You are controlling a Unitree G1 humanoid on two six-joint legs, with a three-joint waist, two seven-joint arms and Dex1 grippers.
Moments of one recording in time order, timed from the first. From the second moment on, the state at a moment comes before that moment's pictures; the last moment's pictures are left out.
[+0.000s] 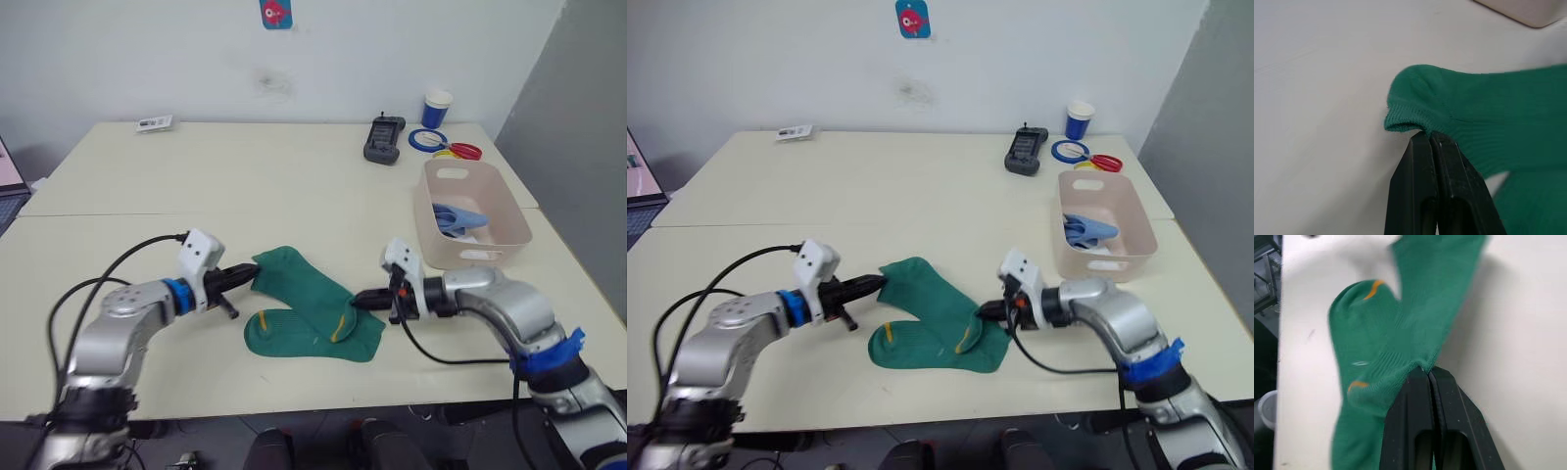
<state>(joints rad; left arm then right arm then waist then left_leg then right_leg) -0.15 0.68 0.20 -0.24 -0.45 0.66 -0.88 -0.63 -0.55 0.28 -0.06 0.39 0.82 0.98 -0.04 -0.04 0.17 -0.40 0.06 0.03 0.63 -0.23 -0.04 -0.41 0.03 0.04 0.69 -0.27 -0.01</state>
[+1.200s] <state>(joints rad) -0.09 1.01 0.30 -0.41 -0.92 0.97 -1.03 -0.73 -0.47 0.23 0.20 0.16 0.45 1.22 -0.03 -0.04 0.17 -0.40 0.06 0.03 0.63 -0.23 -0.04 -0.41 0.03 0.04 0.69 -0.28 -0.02</state>
